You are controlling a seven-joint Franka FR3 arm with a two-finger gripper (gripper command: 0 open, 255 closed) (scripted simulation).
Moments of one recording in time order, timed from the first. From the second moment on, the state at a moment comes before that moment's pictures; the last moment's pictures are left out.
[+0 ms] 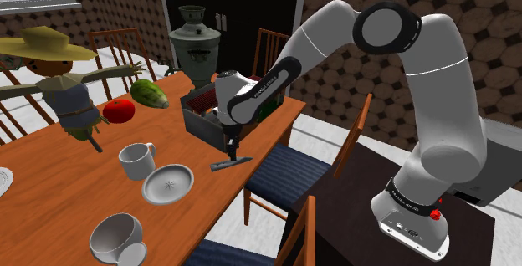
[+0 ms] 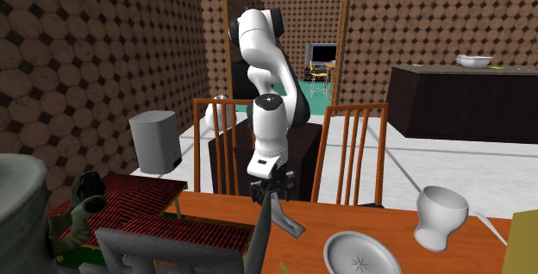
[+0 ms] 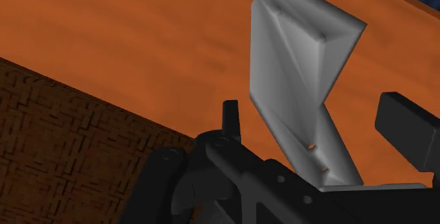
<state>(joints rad) 0.07 0.64 0.36 -1.88 -0.23 2.37 -0.21</state>
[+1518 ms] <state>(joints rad) 0.07 0.68 0.33 -1.94 -0.26 2.50 -0.19</state>
